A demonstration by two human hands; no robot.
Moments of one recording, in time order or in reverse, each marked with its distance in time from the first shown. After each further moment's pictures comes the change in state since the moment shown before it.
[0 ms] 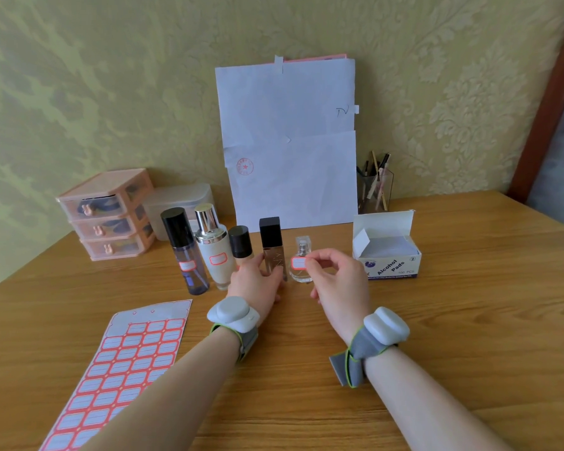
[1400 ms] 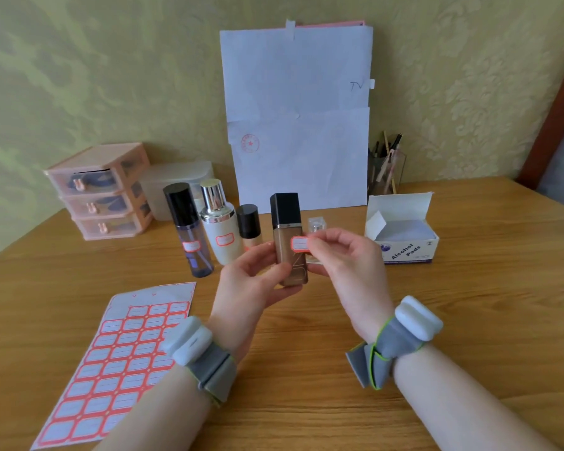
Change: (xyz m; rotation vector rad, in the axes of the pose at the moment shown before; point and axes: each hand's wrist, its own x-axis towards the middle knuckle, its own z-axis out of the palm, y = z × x) left_hand -0.063 0.008 -0.046 -0.907 -0.246 -0.023; right_hand -0.014 -0.026 0.002 0.253 -0.109 0.046
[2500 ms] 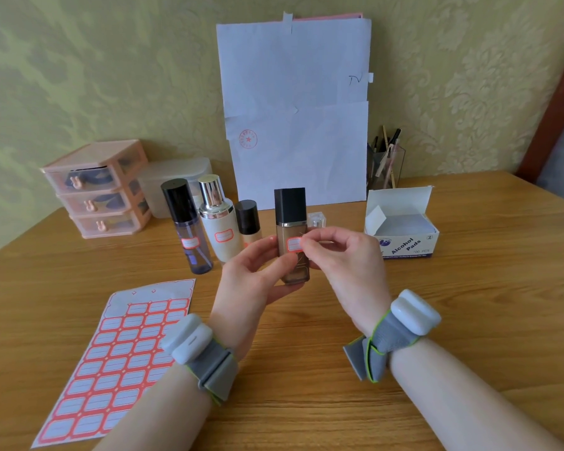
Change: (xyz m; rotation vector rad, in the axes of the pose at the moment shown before) left_hand -0.002 0.003 0.003 -0.062 -0.036 -0.001; right_hand -0.002 -0.005 0.002 -0.144 0.032 -0.039
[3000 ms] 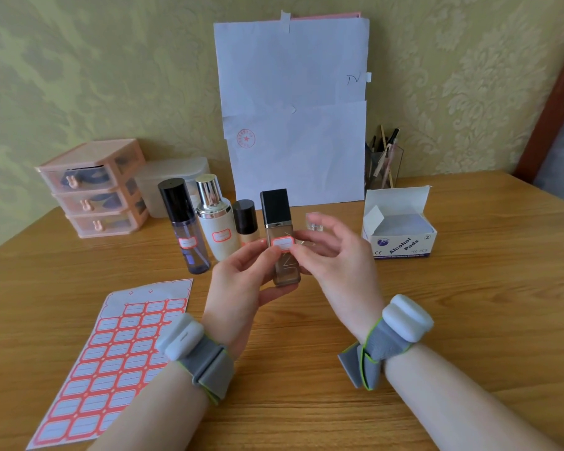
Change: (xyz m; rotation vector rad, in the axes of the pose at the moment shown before) left_hand 0.000 -0.001 -0.004 -0.034 0.058 -0.024; right_hand -0.003 0.008 0.007 0.113 -0.048 0.025
